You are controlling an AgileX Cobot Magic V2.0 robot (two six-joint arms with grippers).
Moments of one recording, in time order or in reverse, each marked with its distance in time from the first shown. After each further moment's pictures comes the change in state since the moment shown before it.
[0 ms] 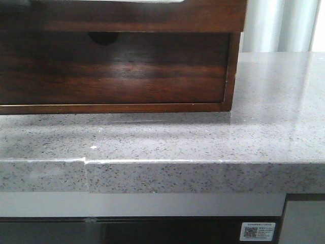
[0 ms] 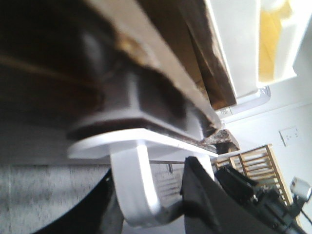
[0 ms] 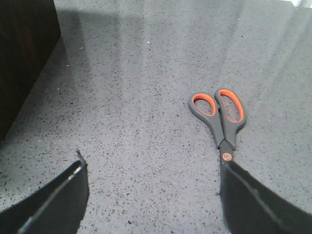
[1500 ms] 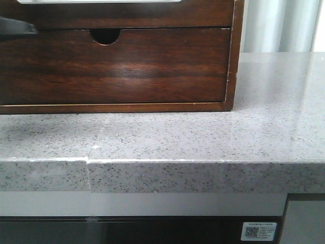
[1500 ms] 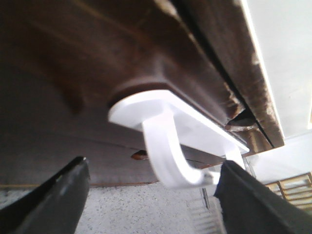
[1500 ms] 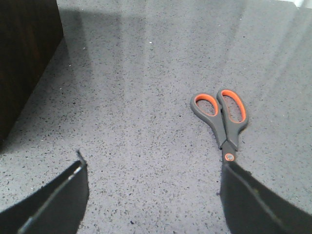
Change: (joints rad) left arm -0.005 0.222 -0.126 -0.073 -0.102 0.143; right arm 0.000 0.000 0.000 -0.002 0.000 -0.002
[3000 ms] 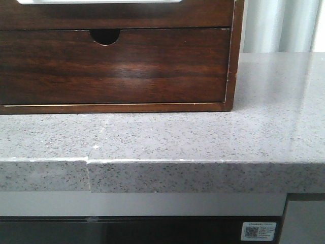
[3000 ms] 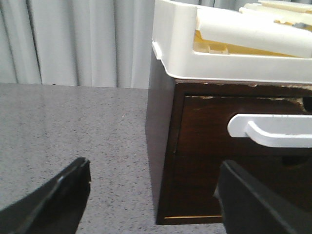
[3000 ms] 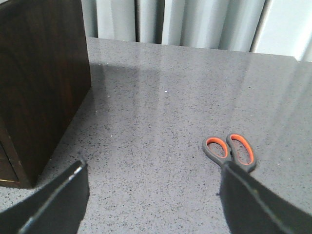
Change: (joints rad) left arm 0.000 -0.889 0.169 1.526 -0.462 -0.840; right arm 0.051 -0.130 0.011 0.051 -0.055 -0.022
